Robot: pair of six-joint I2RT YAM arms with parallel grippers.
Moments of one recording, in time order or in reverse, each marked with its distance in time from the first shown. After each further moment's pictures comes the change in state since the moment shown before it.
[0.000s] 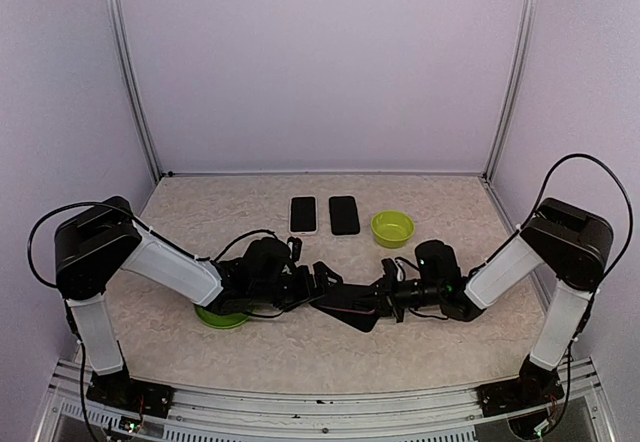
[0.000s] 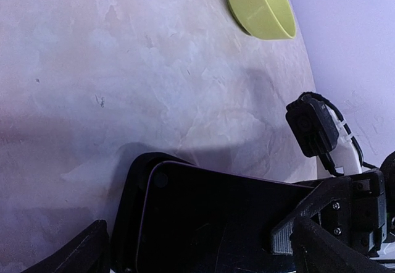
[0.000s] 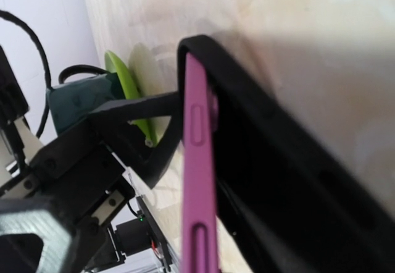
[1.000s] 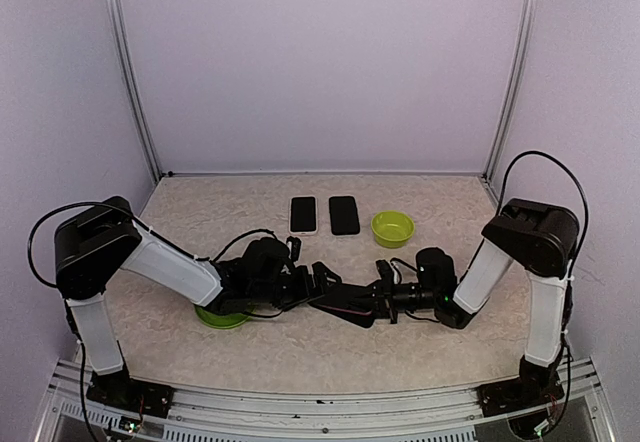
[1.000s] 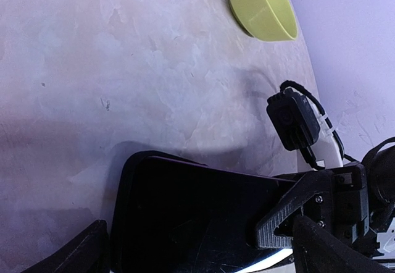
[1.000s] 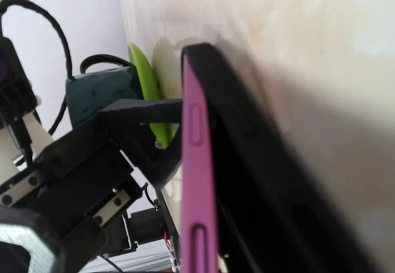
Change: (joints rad) left arm 0.003 0.000 -0.006 0.006 0.000 0.003; right arm -0.022 0.219 0.006 0.338 -0.089 0.033
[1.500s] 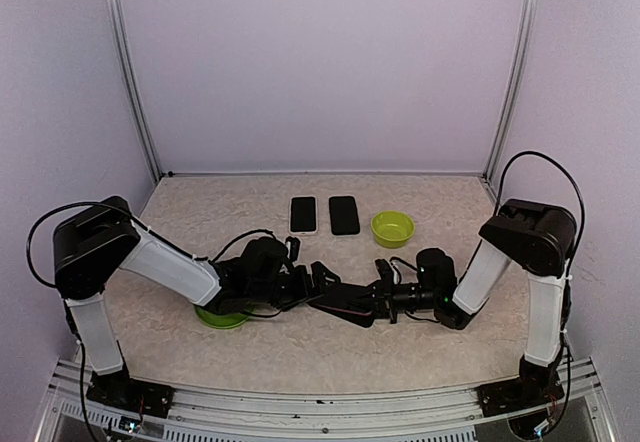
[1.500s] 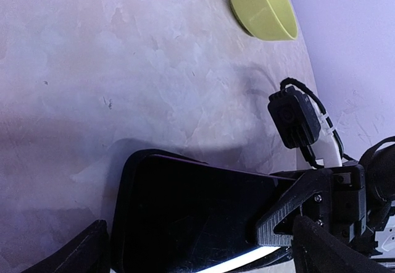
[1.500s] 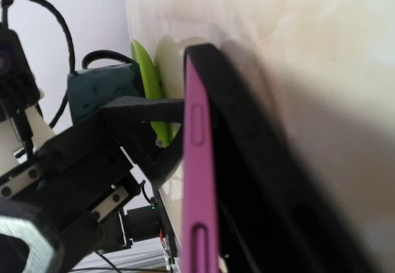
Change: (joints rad) left arm 0.008 -0.006 -0.007 -0.001 0.008 0.006; right arm -0.004 0.018 0.000 0.037 -0.011 -0.036
